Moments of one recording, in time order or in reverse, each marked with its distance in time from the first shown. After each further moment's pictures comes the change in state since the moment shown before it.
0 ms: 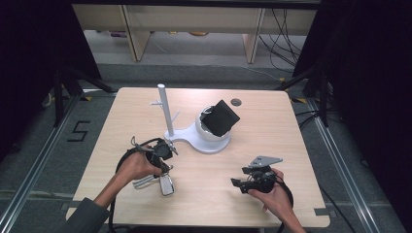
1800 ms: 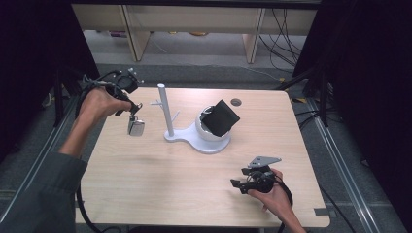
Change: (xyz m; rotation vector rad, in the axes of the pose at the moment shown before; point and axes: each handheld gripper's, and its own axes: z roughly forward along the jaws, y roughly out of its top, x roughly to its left) left arm 0.107 0.021 -0.148 -0.091 0.232 -0.297; right arm -0.004 -0.001 0.004 0.014 0.013 -0.023
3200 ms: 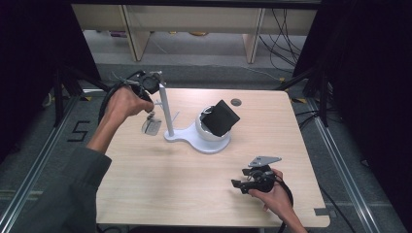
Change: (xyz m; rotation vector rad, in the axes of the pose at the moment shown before) left arm -0.036 0.039 0.020 0.084 0.083 0.064; right arm -0.005 -0.002 0.002 0.015 0.007 0.013
